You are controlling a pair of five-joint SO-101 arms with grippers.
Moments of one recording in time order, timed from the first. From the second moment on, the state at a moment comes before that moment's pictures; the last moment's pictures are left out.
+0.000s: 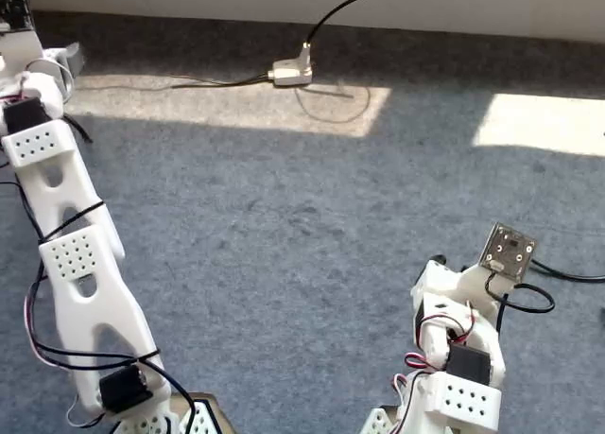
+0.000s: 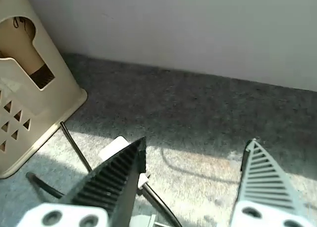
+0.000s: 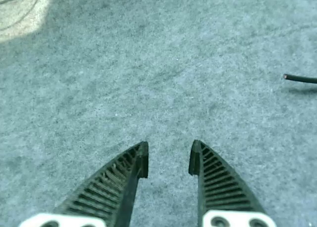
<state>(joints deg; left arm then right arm) -30.9 76.4 -93.2 48.9 -9.0 11.1 -84.0 95.1 37.3 -7.9</state>
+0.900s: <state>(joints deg) -37.1 95.0 -95.3 58.2 -29.7 7.9 -84.0 95.1 37.3 -4.5</state>
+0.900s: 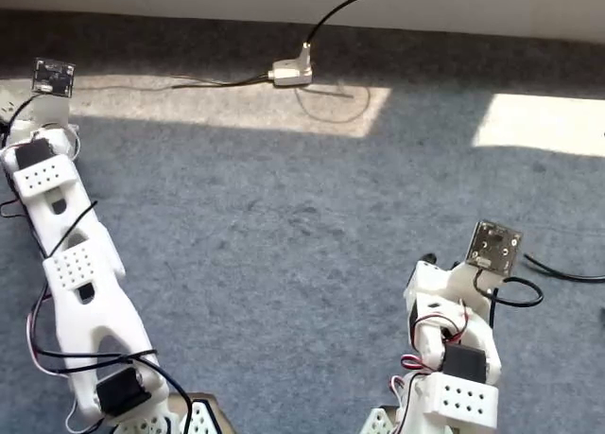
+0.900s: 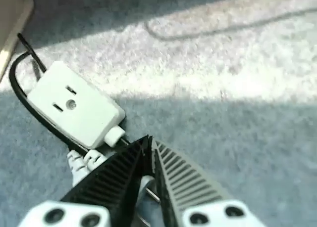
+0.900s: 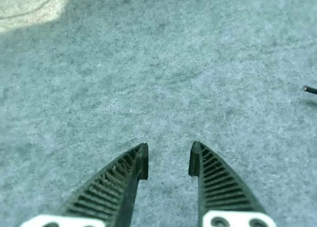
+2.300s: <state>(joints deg) -47.3 95.4 -94.7 38.4 2.2 7.9 -84.0 95.1 37.3 -4.5</state>
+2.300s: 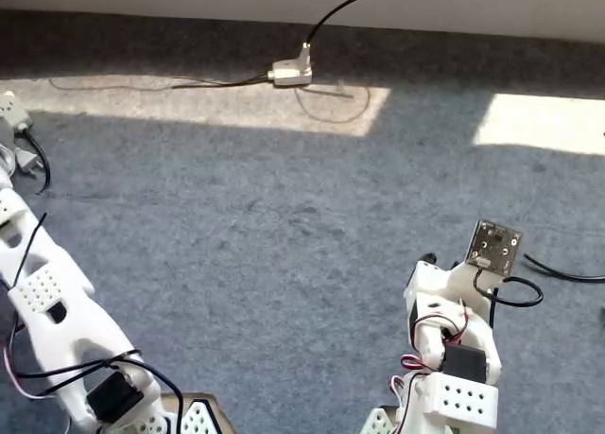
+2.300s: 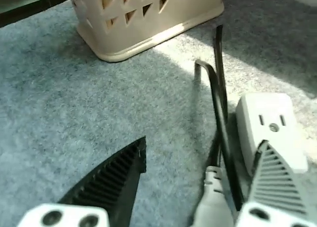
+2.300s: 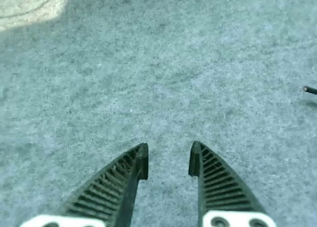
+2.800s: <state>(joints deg) -44.2 101.8 -95.3 37.0 -4.4 8.0 -84.1 95.1 37.3 -4.5</state>
